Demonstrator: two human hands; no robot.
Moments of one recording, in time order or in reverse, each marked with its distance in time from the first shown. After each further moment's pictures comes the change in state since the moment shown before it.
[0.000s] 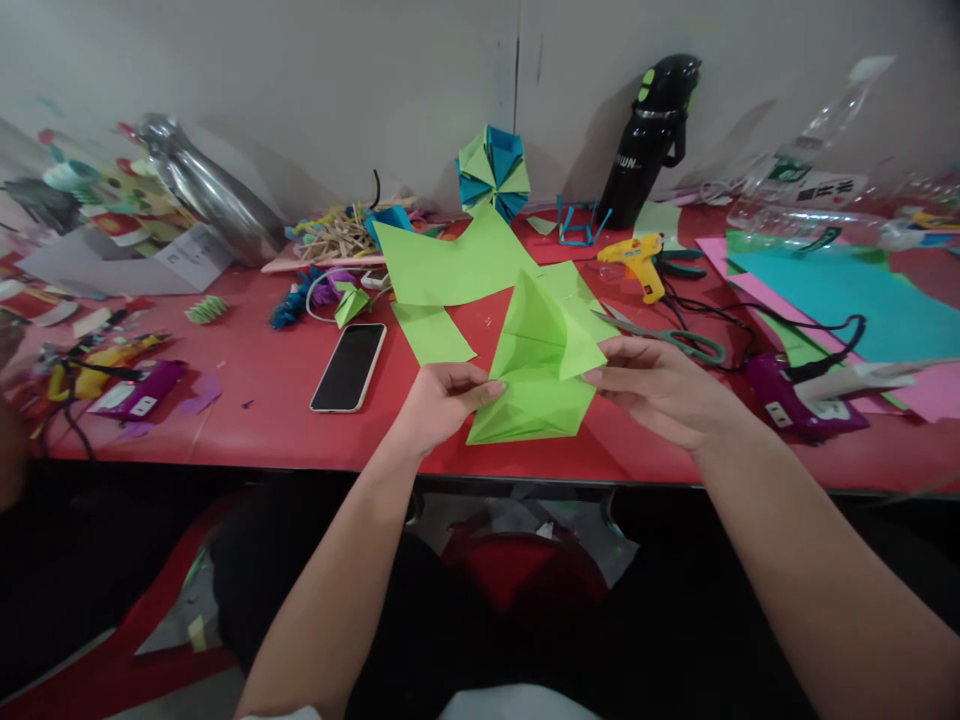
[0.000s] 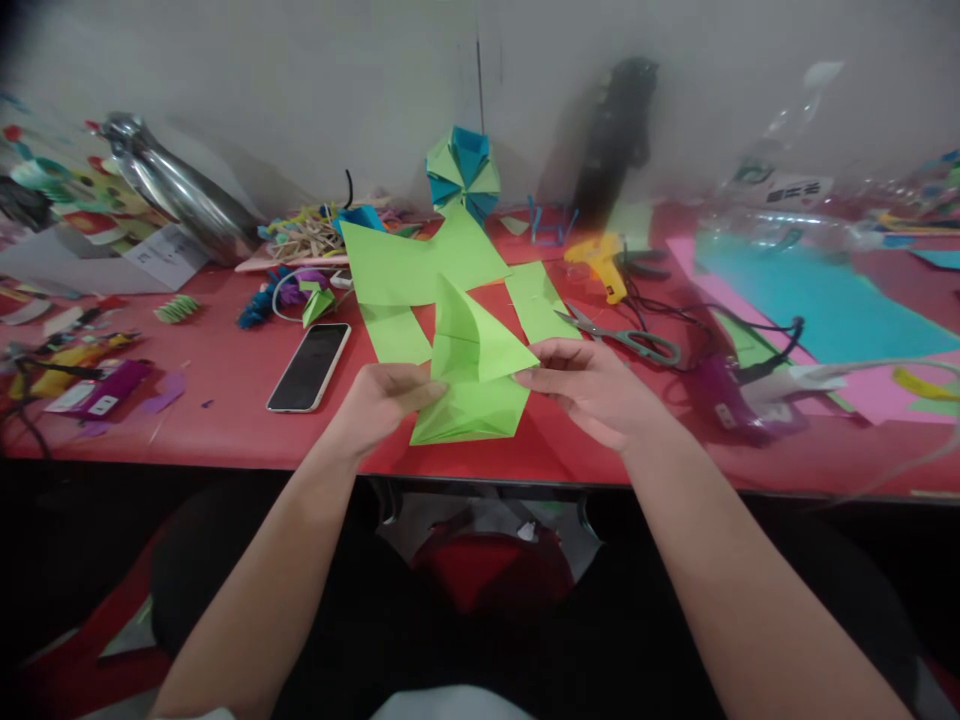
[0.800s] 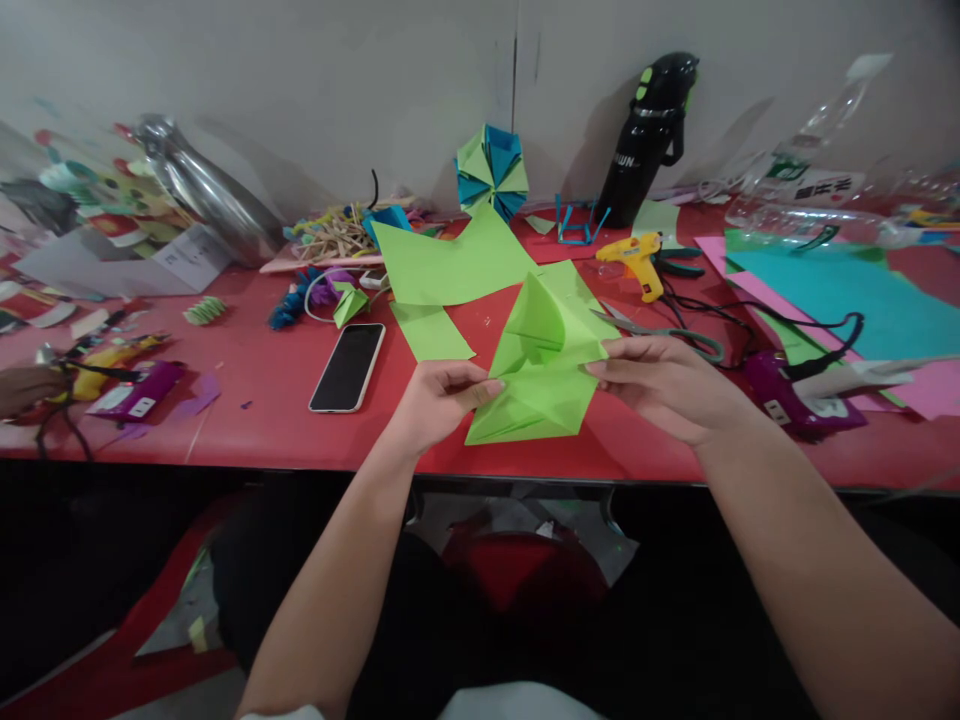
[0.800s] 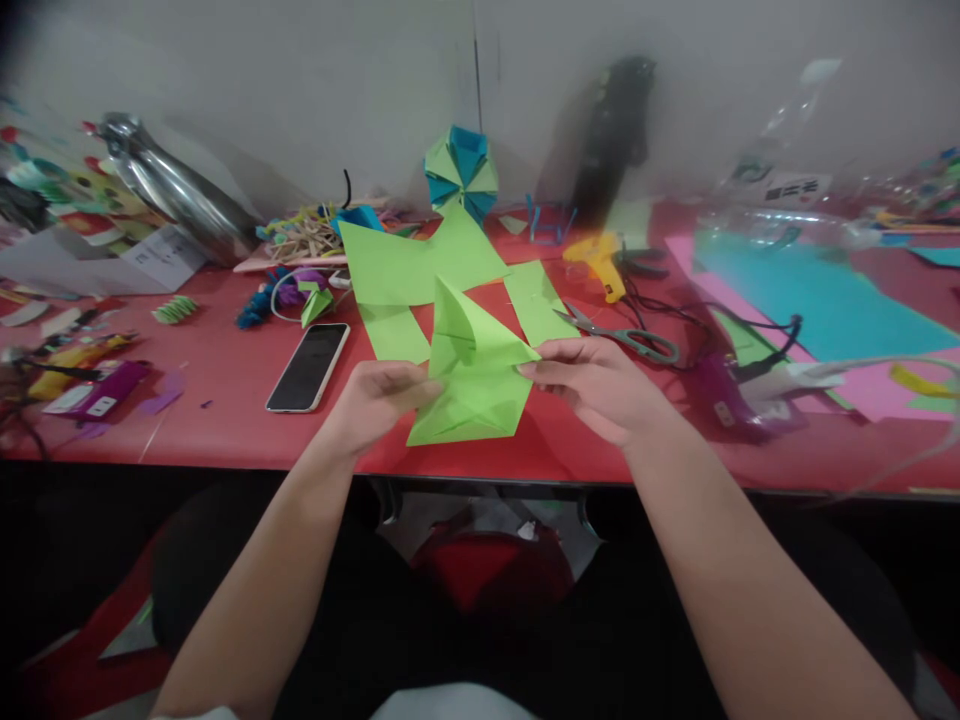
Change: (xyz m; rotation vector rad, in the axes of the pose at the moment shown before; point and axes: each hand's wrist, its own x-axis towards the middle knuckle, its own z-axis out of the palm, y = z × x) left_hand -0.001 0.006 0.000 -0.004 0.001 0.053; right_hand -0.001 -0.006 -0.001 -0.120 0.037 -0.005
